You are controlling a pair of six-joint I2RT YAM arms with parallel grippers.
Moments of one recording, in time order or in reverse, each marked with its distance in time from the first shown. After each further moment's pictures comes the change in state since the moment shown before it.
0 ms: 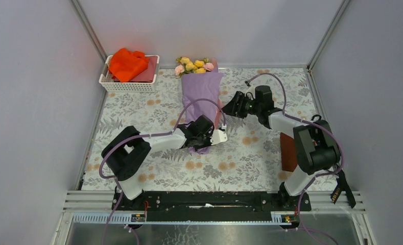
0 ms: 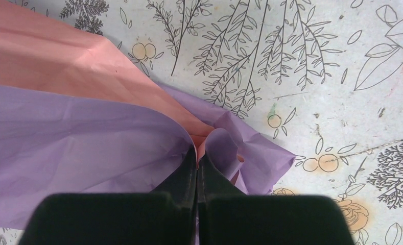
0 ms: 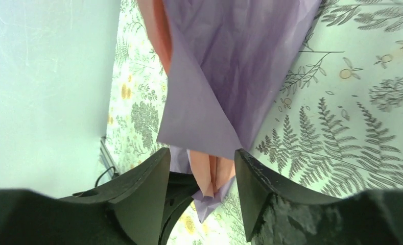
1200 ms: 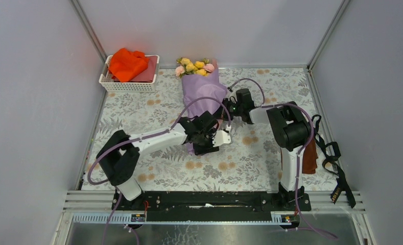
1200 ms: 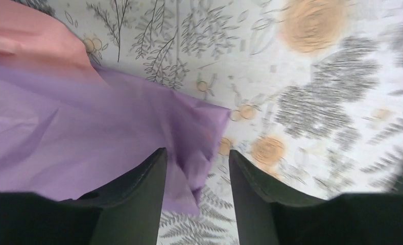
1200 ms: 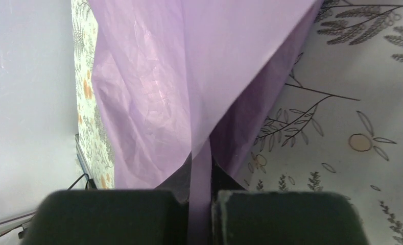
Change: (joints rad) left arm -0.064 -0.047 0.142 -0.339 0.067 -0.003; right arm 0.077 0.349 0.201 0.040 0.034 -0.035
